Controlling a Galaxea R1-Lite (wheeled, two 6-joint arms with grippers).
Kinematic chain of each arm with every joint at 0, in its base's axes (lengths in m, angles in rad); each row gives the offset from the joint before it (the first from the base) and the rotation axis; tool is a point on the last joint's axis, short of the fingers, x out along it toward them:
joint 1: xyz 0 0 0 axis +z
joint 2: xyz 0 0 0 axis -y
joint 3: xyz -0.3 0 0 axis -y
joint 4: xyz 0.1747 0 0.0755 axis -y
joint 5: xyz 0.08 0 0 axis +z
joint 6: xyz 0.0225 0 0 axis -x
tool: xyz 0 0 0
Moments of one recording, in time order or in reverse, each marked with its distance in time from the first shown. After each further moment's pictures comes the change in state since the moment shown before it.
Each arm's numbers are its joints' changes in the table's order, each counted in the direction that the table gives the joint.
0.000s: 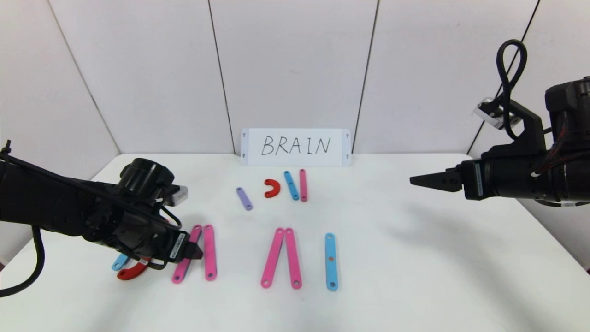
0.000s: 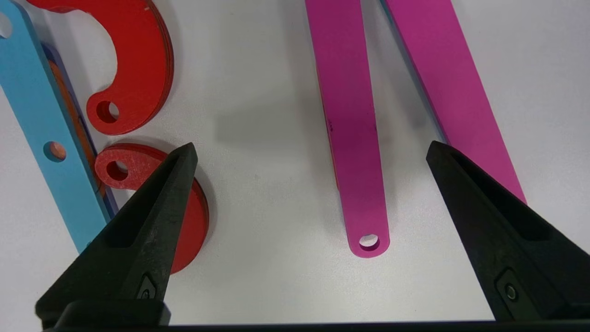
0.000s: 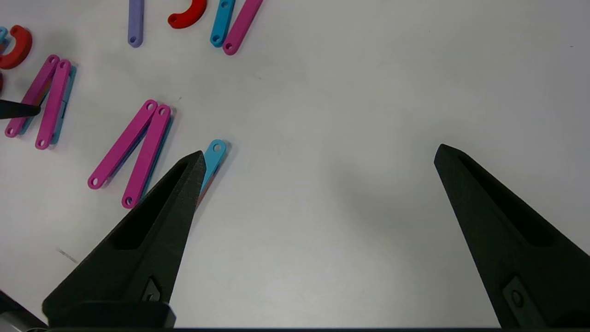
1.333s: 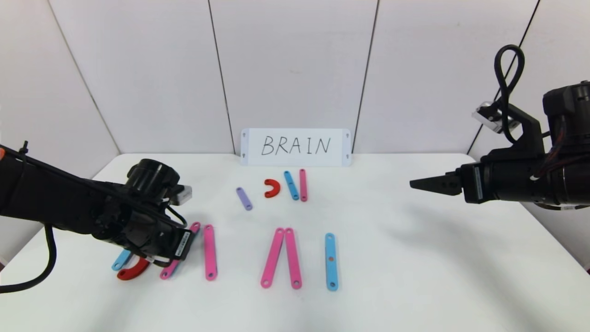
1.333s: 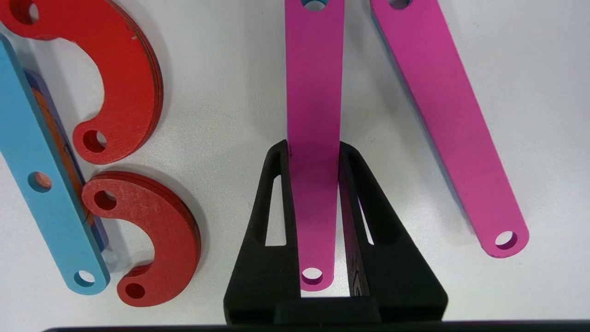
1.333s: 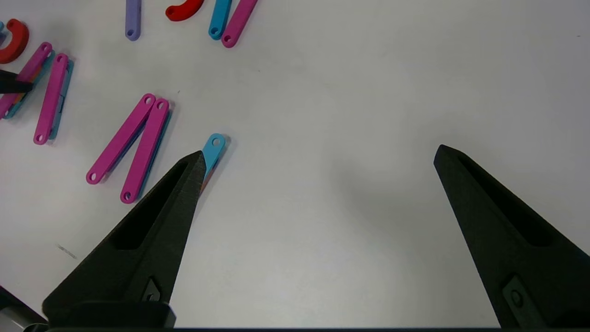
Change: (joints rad) left arm -0.006 -0.034 0.021 0.024 -0.003 0.010; right arm -0.002 0.000 -0.014 0.000 0.003 0.000
